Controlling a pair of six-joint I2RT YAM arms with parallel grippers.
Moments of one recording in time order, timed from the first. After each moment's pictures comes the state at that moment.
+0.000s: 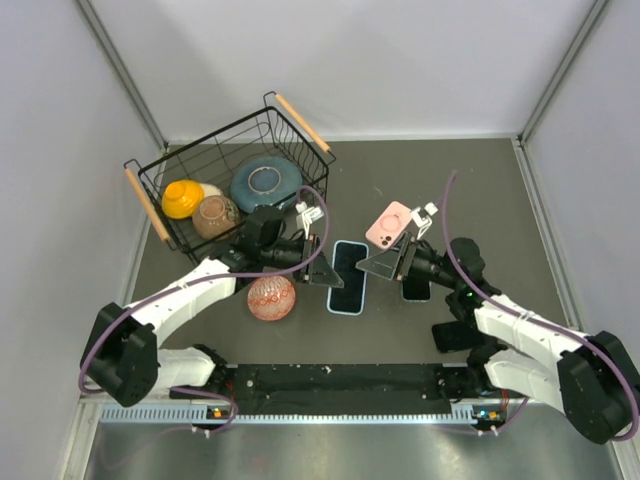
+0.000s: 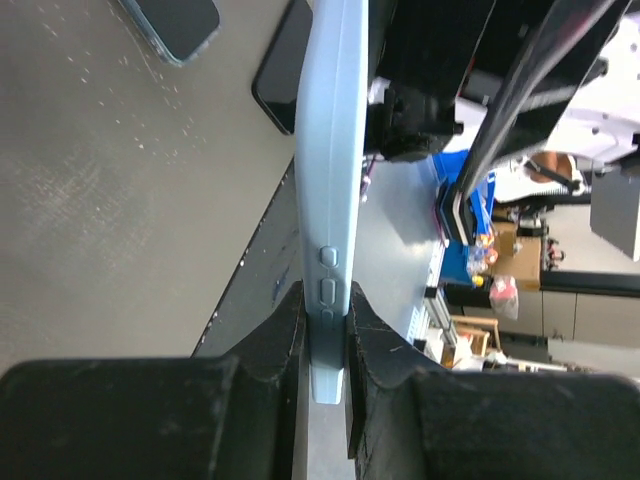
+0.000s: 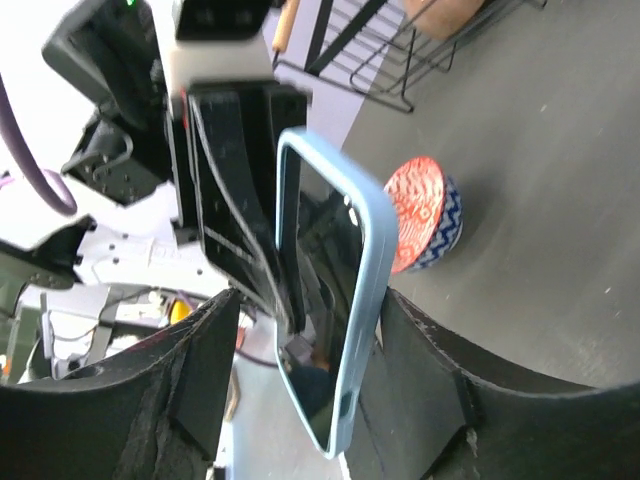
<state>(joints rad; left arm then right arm) -0.58 1.26 0.79 -0.08 0.92 -0.69 0.51 1.04 0.39 0.64 -0.64 1.05</state>
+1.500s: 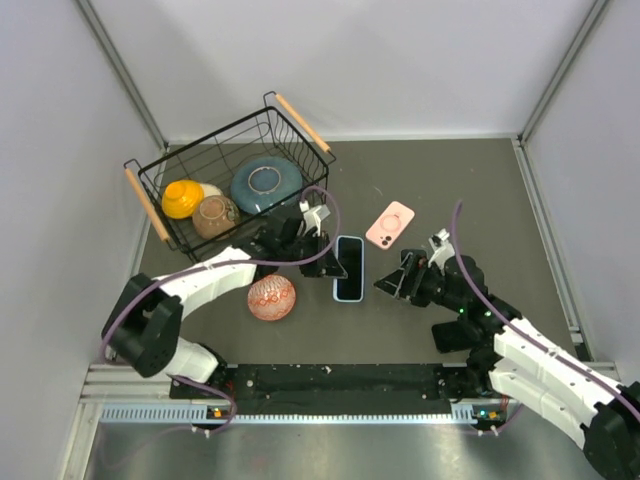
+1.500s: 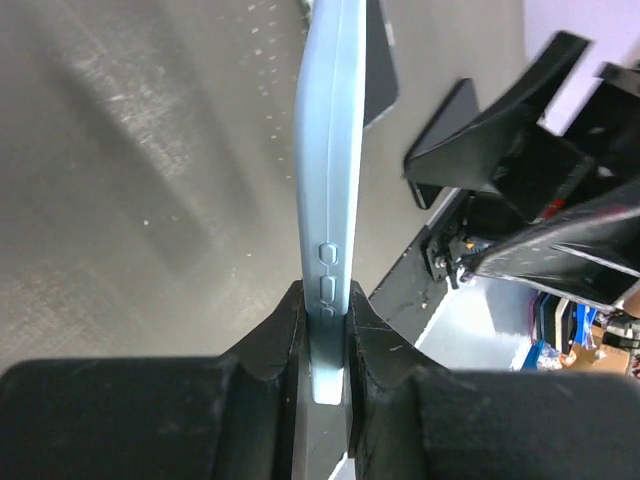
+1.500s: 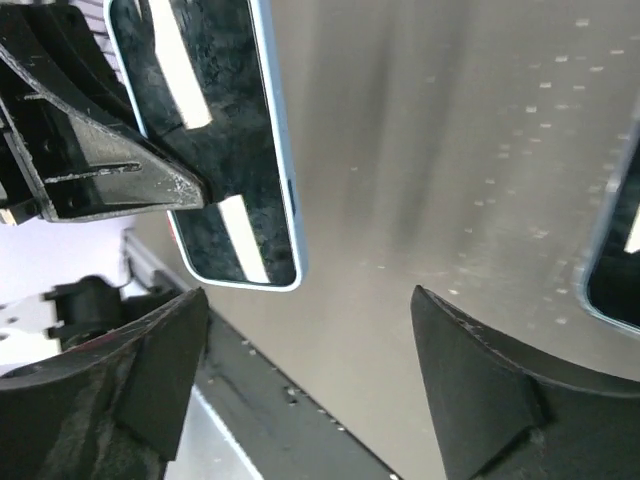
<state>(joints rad) -0.63 1.40 0.85 -0.10 0.57 -0.67 0.57 0.75 0.31 0.04 -0.30 0.92</state>
